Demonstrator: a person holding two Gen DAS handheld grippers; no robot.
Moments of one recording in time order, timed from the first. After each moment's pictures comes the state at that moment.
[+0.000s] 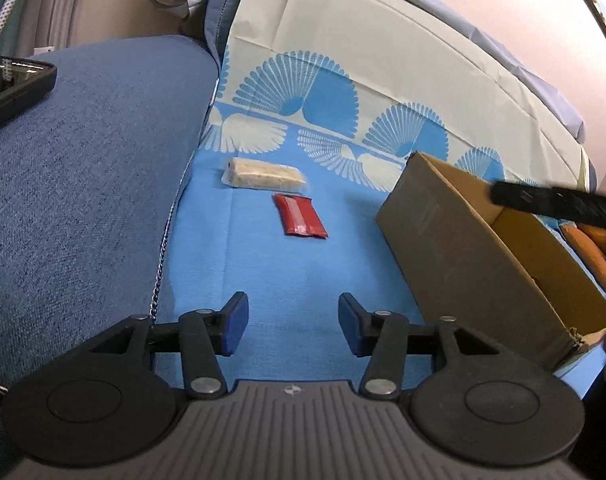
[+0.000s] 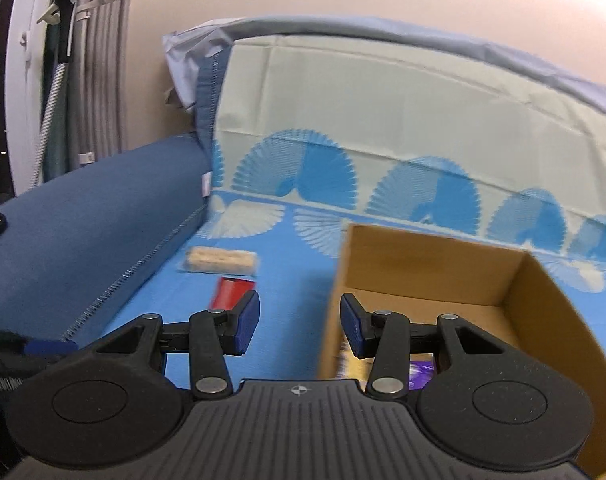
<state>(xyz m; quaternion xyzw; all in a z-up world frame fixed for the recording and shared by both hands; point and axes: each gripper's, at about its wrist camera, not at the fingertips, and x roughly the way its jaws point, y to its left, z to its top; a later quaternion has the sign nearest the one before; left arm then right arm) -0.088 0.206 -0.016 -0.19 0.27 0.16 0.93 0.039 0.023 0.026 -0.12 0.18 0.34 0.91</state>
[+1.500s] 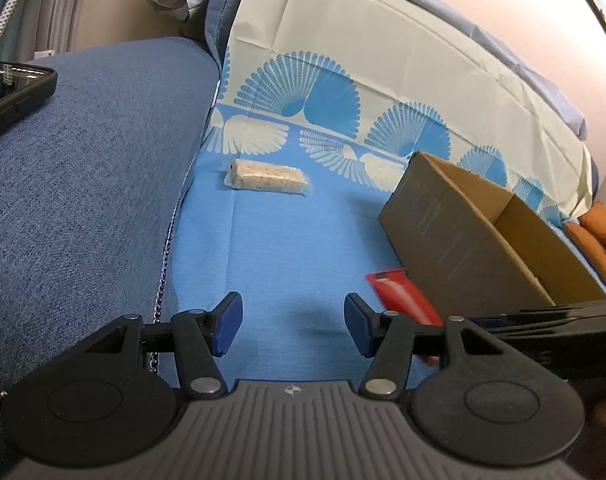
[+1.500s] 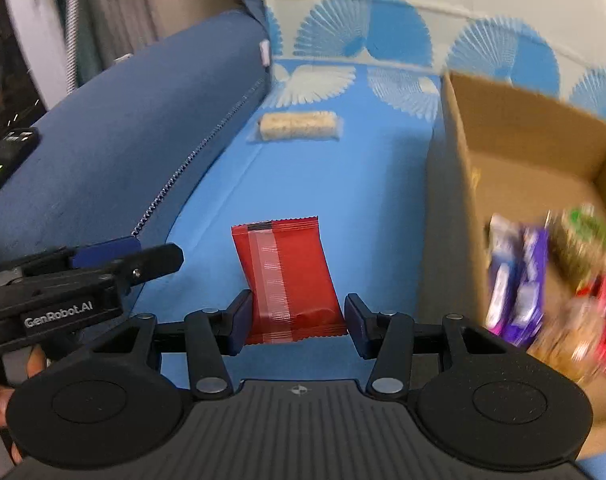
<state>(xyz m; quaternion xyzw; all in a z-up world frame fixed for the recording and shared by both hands) -0.086 0.202 -0.011 -0.18 0.28 0.16 0.93 0.031 0.052 -0.035 -0.11 0.38 0.38 0.84</state>
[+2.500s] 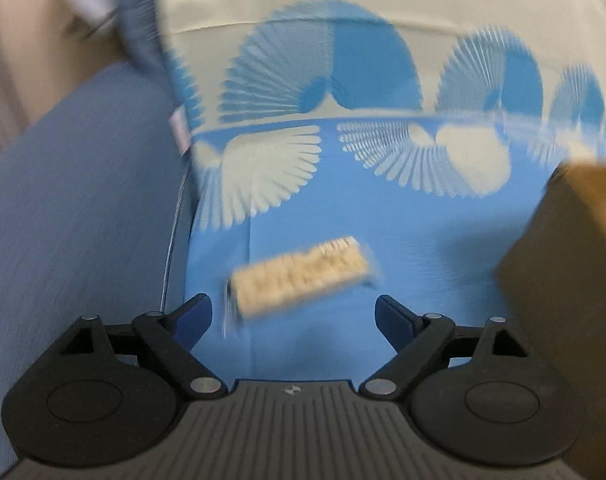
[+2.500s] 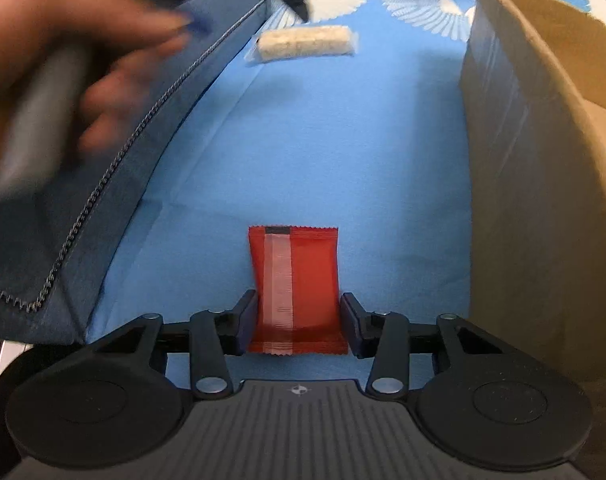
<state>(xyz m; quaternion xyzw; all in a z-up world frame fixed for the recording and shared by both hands) 0.178 0.275 -0.011 0.01 0.40 0.23 0.89 0.047 0.078 -0.079 -0.15 0.46 0.38 0.79</state>
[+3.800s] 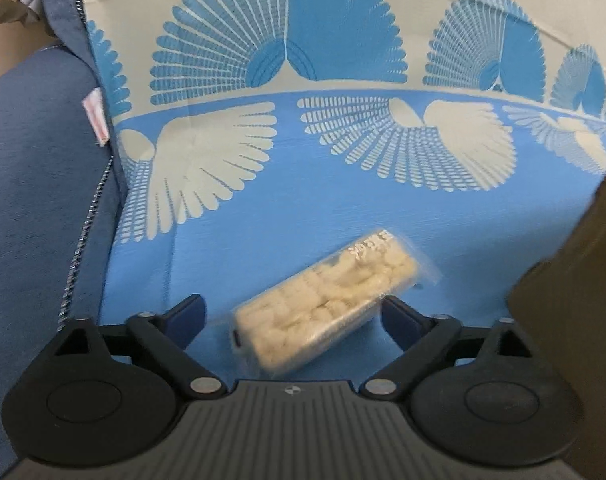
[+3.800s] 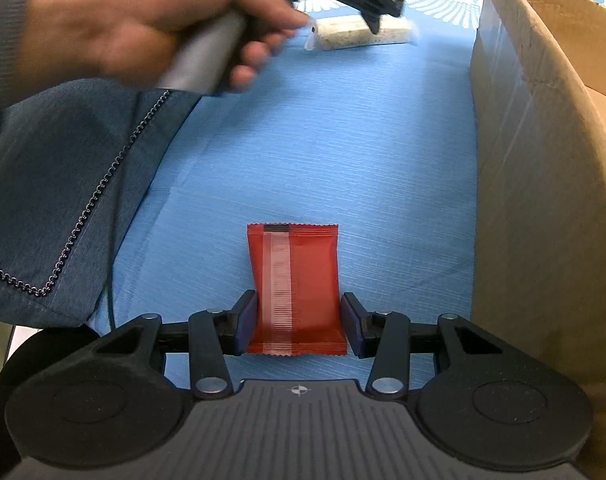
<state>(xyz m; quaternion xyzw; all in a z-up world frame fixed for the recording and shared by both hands) 0.241 0.279 -0.057 -0.03 0.42 0.20 0.89 0.053 0.069 -0.075 -0.15 0.48 0.40 0.77</state>
